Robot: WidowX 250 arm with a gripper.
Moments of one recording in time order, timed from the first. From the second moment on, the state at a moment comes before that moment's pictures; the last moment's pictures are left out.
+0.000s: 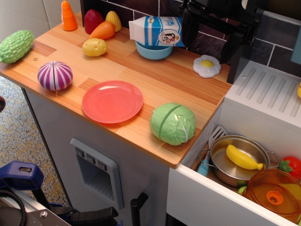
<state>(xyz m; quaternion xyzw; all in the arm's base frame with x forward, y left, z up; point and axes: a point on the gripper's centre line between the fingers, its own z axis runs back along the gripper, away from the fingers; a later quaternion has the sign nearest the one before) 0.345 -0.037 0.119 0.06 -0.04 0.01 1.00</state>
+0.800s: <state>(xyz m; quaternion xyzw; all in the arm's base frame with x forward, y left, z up) 0.353 0.072 0.102 0.09 -0.03 -0.01 1.00</state>
